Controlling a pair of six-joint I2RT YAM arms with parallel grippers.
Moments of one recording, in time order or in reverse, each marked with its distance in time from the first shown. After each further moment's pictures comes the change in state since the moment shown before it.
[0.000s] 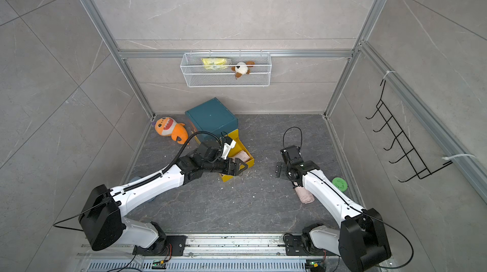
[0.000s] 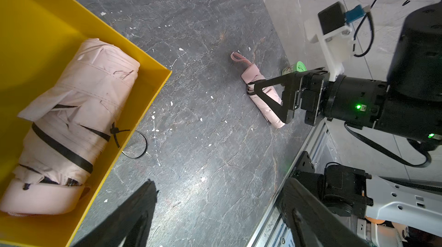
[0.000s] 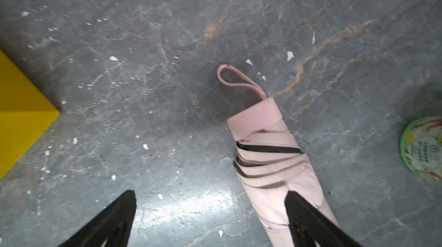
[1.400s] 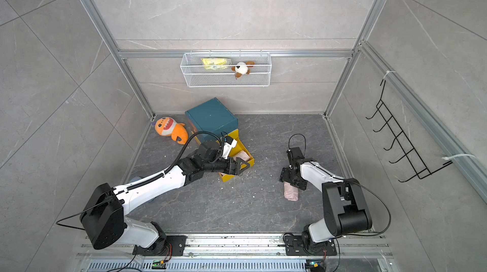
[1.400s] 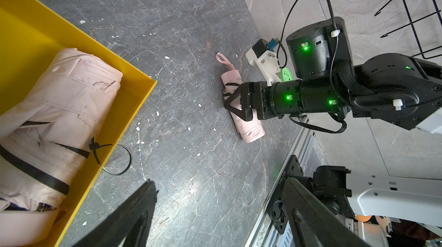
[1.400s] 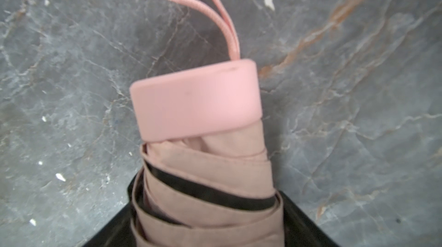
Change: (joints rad) left arm 0.000 0.008 -0.040 0.111 0.045 -0.028; right arm -0.150 0.271 -0.028 0.088 -0.203 0.008
